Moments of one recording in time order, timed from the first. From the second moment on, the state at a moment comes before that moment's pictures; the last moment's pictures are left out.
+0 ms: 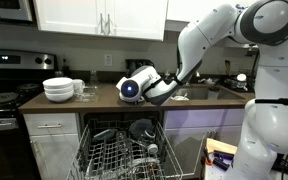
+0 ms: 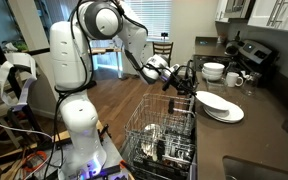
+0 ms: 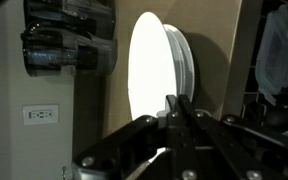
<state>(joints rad) 0.05 0.14 0.05 -2.22 -1.49 2.11 0.54</state>
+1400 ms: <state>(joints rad) 0.12 0.12 0.11 -2.30 -1.55 2.05 0.67</state>
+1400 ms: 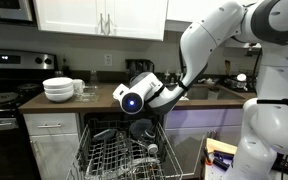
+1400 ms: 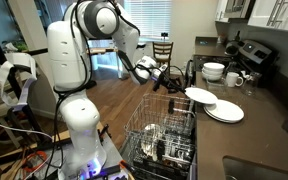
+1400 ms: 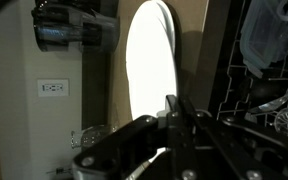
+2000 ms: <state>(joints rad) 0.17 0.04 0.17 -2.38 -1.55 2.05 0.70</state>
